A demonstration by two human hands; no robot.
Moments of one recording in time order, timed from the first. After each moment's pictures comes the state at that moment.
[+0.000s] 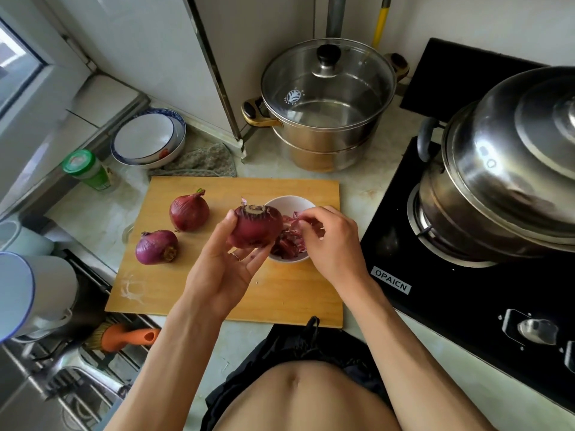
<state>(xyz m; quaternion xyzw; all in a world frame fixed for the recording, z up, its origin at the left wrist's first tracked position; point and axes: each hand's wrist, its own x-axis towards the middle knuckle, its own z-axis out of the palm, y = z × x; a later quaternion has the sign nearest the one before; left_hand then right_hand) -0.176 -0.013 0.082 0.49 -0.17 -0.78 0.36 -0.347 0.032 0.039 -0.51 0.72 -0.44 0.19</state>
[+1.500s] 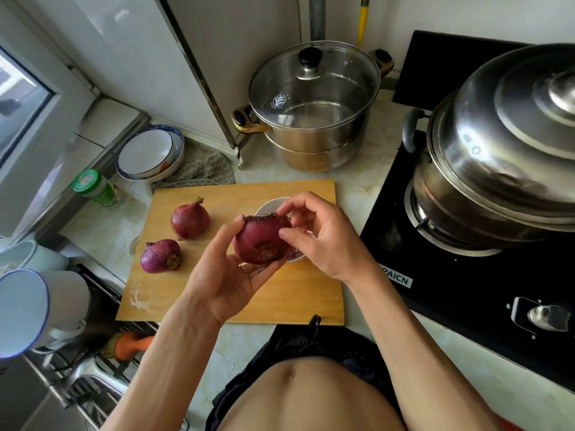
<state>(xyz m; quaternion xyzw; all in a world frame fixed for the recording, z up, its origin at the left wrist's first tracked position) -0.185 -0.004 0.103 0.53 -0.15 -0.80 0.25 -0.355 0.040 0.069 -0.50 0.52 -0.56 0.42</state>
